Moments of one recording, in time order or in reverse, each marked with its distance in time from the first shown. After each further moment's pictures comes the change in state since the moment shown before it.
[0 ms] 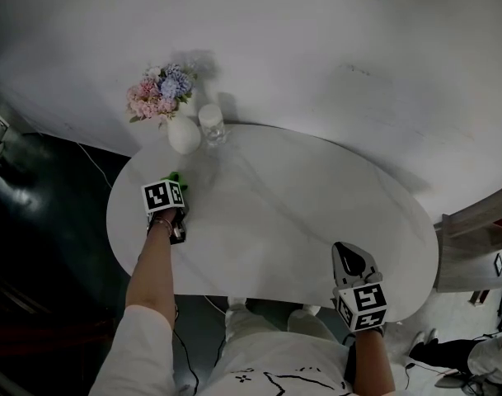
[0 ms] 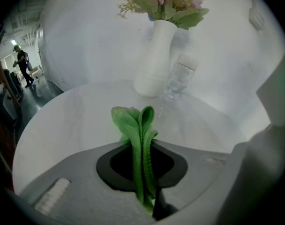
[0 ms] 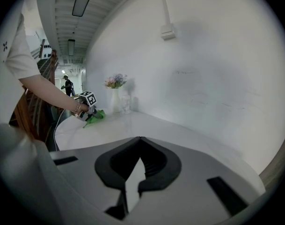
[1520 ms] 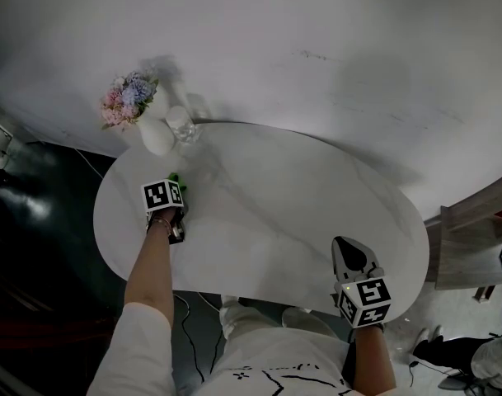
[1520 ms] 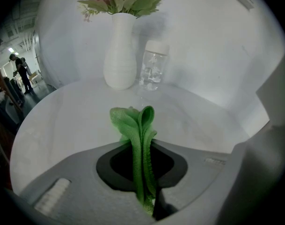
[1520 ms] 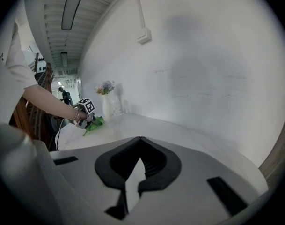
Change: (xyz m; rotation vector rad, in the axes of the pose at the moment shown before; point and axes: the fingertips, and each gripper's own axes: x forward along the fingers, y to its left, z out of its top) left arm 0.007 -0.090 -0.022 0.044 0.030 0.034; right arm -0.031 -0.089 -0.029 0.120 -0.038 0.016
